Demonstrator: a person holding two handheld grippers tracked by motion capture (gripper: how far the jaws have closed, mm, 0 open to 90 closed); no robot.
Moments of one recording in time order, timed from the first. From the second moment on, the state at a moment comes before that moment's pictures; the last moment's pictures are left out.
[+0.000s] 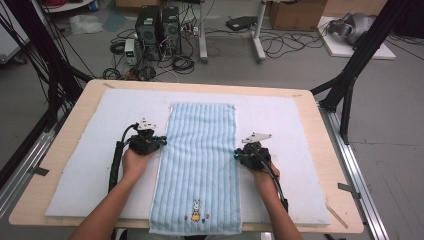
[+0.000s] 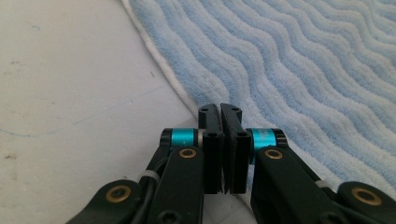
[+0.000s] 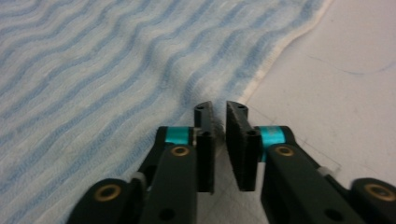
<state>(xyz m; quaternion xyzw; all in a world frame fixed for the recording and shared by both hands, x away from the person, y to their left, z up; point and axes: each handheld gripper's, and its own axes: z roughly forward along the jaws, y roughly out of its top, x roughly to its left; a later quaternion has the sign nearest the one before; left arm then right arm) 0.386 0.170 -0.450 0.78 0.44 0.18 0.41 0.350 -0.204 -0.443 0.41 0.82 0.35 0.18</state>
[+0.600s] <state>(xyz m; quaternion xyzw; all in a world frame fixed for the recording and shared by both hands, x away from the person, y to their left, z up) 0.339 0.177 -0.446 0.80 0.37 0.13 0.46 0.315 -0.208 -0.436 0.36 0.84 0.39 0.12</state>
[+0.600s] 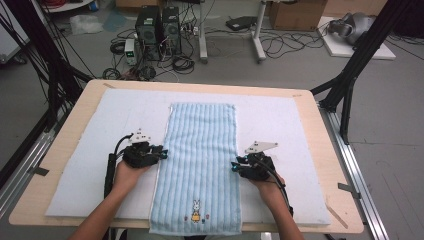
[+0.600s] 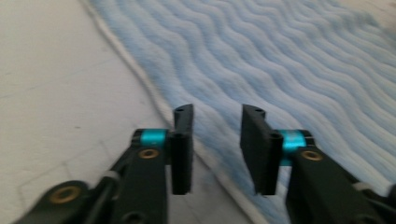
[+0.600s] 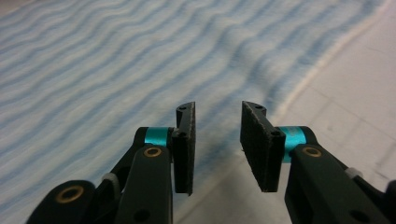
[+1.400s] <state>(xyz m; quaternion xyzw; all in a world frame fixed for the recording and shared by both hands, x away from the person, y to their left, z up) 0.333 0.187 -0.444 0.78 0.37 0.10 0.49 0.307 -0.214 -0.426 0.34 0.83 0.42 0.15</state>
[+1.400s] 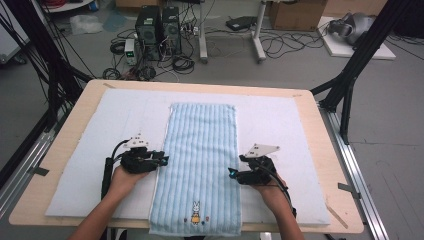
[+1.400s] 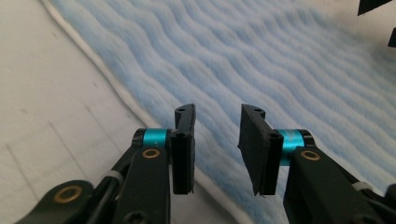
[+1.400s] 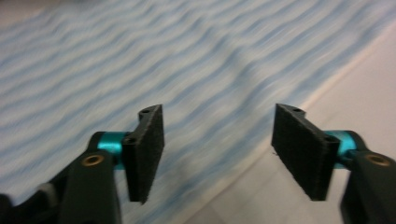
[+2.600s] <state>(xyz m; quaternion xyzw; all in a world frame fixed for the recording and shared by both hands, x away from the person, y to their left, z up) 0.336 0.223 -0.428 0.71 0.38 0.18 0.56 0.312 -0.259 -0.414 0.41 0.77 0.43 0.24</state>
